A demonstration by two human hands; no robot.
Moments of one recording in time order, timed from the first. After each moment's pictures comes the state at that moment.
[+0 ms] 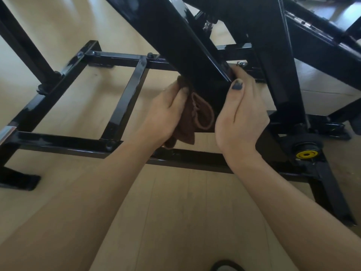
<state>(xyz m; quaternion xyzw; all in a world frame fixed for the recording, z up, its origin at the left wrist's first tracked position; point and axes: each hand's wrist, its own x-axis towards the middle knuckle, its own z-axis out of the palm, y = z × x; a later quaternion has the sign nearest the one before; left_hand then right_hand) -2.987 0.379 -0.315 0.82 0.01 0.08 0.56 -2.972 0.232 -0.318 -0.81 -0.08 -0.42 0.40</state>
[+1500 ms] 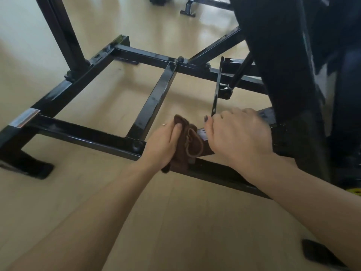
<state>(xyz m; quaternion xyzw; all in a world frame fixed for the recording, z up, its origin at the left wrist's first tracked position) -2.998 0.477 -0.426 0.86 0.07 0.09 0.49 -2.974 0.312 -0.308 -0.93 -0.29 -0.13 -0.19</state>
